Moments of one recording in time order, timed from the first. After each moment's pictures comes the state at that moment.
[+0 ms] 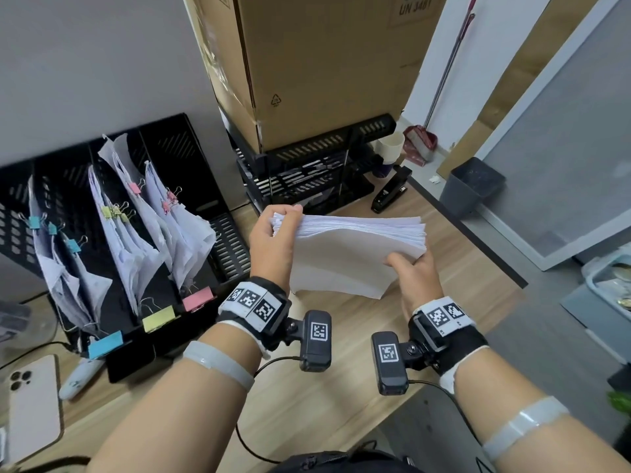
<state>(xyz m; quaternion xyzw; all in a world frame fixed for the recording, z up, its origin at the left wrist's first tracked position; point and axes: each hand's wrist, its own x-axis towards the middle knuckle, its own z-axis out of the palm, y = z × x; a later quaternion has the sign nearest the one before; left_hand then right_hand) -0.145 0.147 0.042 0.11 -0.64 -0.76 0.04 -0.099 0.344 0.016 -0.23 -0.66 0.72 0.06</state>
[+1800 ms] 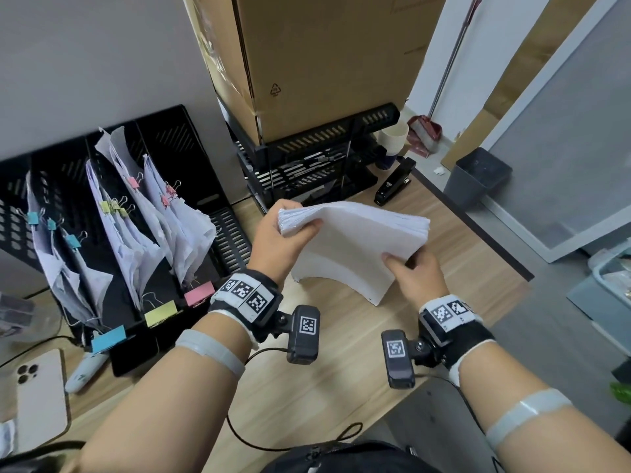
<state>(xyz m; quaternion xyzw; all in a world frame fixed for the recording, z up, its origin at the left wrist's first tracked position) -0.156 0.135 0.019 0.00 -0.72 -0.70 -0.01 -0.095 0.356 0.007 -0.20 -0.77 0.60 0.00</state>
